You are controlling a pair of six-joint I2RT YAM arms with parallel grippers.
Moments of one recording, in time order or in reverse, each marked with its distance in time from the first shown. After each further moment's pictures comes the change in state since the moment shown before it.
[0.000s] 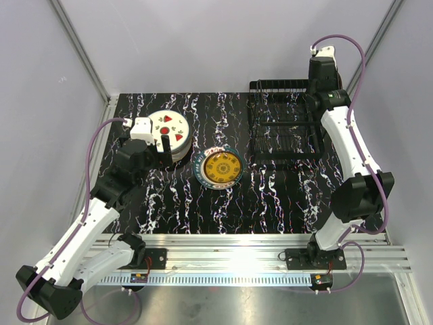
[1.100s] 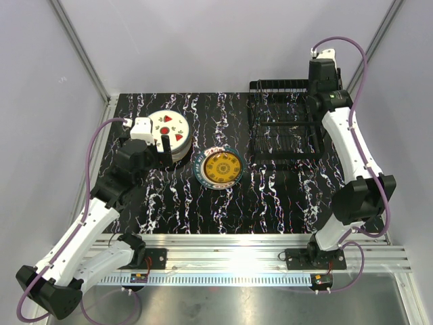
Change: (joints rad) left arm 0.000 0.000 0.000 0.000 0.002 0.000; right arm 0.002 -0.022 -0.005 -0.074 -0.013 0.045
